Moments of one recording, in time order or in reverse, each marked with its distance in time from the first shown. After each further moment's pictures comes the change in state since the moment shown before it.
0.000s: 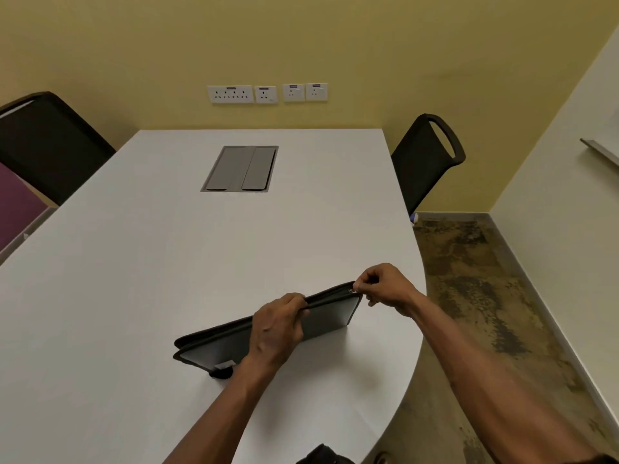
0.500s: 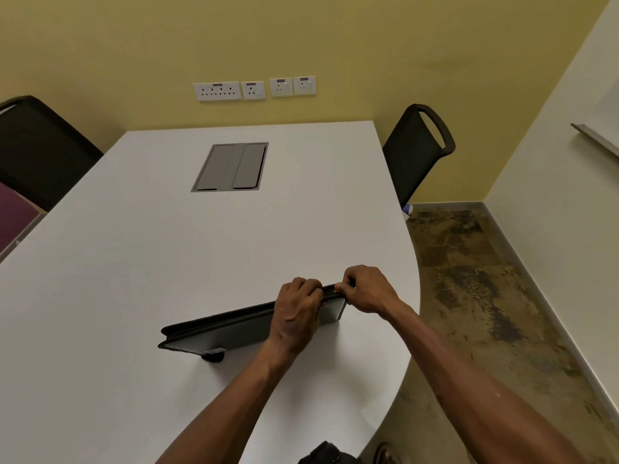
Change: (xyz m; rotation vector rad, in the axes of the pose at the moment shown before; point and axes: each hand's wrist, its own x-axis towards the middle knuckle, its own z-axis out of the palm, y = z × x) left_hand 0.028 0.035 0.032 0.133 -0.029 0.227; right_hand -0.013 -0.013 0.020 -0.468 0.097 -0.115
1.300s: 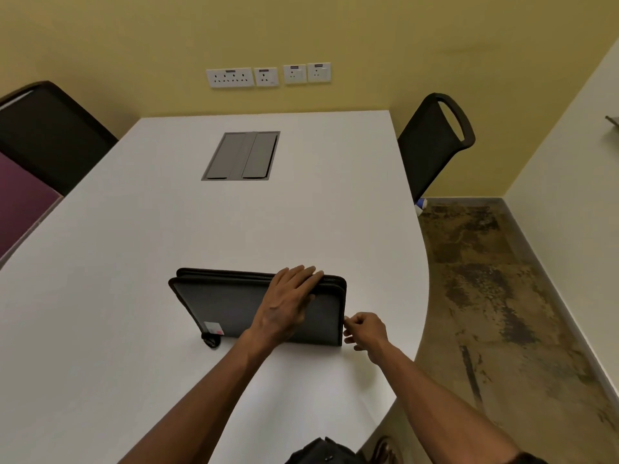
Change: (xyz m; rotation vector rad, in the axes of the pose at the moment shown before) left_hand -0.005 -0.037 0.000 -0.062 -0.188 -0.034; right_hand -0.009 0.066 0.115 0.669 -0.073 0.549
